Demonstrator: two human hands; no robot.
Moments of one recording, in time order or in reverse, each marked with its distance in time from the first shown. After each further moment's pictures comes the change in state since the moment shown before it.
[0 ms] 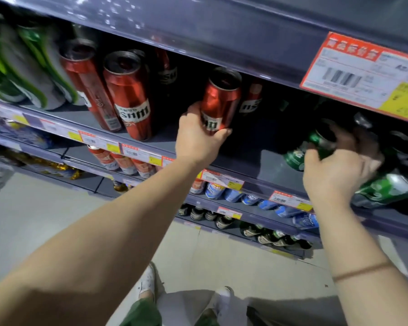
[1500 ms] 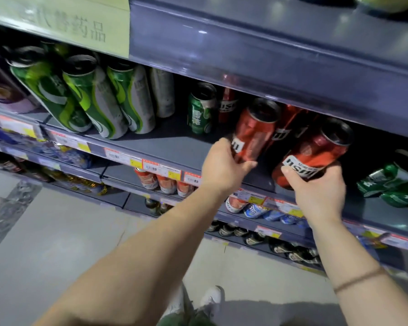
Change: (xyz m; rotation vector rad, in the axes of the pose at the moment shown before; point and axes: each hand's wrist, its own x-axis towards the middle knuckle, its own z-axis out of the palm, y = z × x) left_hand 0.023 -0.036 -0.087 0.084 -0.195 0.019; right_hand -0.062 -0.128 0.047 0.294 -0.313 0.353
